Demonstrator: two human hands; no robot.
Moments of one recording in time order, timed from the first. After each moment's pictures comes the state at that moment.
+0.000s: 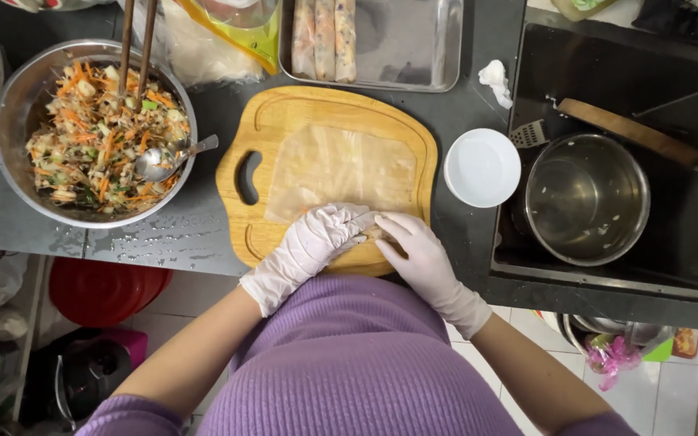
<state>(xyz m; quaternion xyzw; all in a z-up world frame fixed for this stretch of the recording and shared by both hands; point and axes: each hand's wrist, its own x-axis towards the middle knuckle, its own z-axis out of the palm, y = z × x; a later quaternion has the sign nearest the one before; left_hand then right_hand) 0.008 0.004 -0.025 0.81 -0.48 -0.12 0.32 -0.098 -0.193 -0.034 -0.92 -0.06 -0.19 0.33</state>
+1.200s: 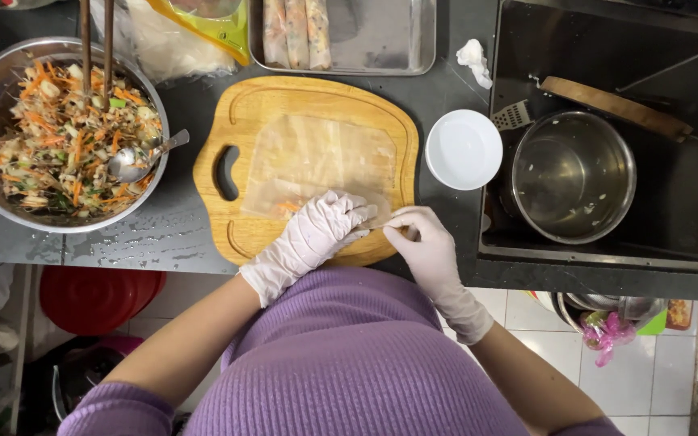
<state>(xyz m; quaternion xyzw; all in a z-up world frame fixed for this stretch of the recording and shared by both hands) 0.000 -0.021 -0.040 0.81 -0.53 -0.02 0.24 -0.123 -0.196 -0.005 -0.85 0.26 -0.06 0.45</state>
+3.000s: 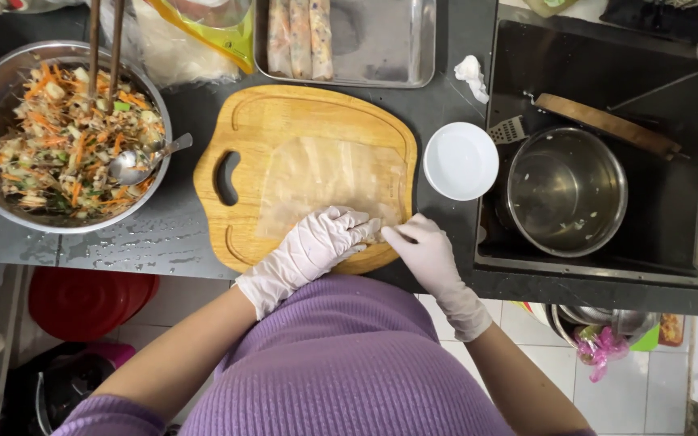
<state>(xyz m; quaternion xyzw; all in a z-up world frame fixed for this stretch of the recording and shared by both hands) -0.014 -0.015 -0.057 0.80 -0.55 -0.04 0.24 -0.122 -0.221 -0.033 -0.90 0.21 -0.01 0.39</state>
